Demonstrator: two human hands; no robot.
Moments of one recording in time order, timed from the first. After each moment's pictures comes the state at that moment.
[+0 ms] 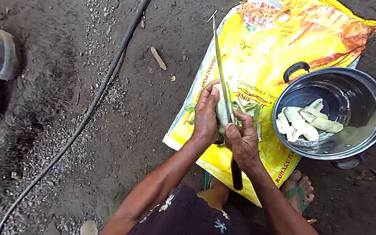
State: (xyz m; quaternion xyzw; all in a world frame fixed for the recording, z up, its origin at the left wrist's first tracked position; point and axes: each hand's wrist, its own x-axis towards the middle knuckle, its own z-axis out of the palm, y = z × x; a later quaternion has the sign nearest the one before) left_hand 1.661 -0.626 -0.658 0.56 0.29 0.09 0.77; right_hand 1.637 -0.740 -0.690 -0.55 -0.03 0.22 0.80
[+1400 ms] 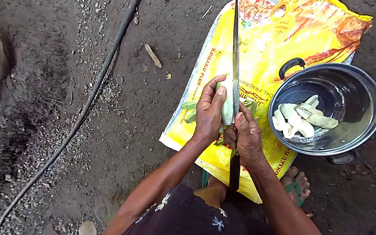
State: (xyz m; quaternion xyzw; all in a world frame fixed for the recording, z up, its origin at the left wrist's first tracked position) left_hand 1.663 -0.635 -0.664 0.64 0.21 0.12 0.73; right_hand 1.649 -0.748 -0.684 -0.45 0.04 0.28 0.85
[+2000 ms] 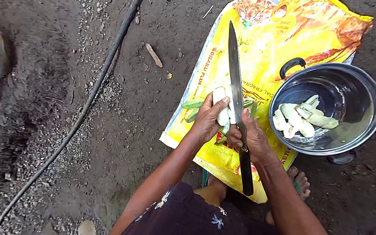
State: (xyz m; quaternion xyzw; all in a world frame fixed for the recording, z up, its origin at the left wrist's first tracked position) left_hand 1.649 -0.622 -0.675 0.50 0.31 -0.06 0.80; right_hand 1.665 -0.768 -0.701 -0.33 0.07 0.45 0.83
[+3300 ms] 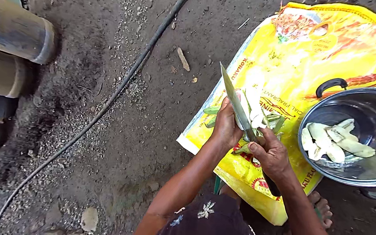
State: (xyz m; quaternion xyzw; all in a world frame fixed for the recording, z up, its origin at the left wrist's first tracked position) left_hand 1.660 -0.613 -0.654 0.34 0.36 0.07 0.86; right_hand 1.649 -0.761 -0.705 -0.65 -0.13 0.29 0.69
